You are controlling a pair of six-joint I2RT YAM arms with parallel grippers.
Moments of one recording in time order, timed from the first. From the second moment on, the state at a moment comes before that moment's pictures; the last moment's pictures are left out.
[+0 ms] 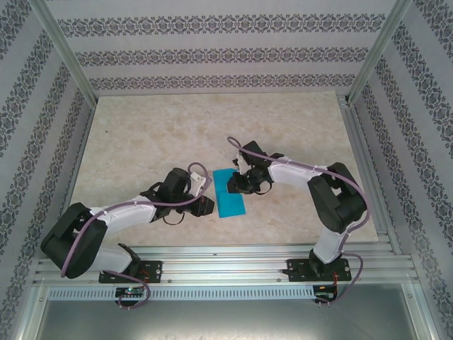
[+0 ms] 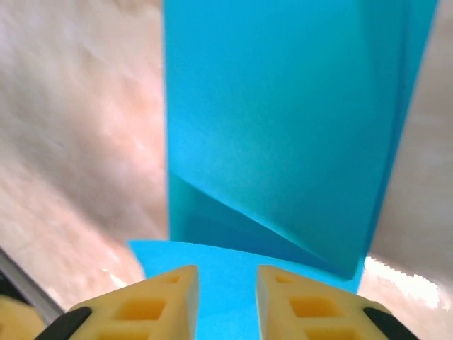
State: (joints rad) left arm -0.62 1.36 0.56 0.02 0.58 -0.45; right arm 0.57 1.72 1.04 -0.44 -0.45 0.48
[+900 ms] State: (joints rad) left arm -0.61 1.67 0.71 0.16 0.59 -0.57; right arm 0.52 1.64 0.79 -0.18 -0.53 0.68
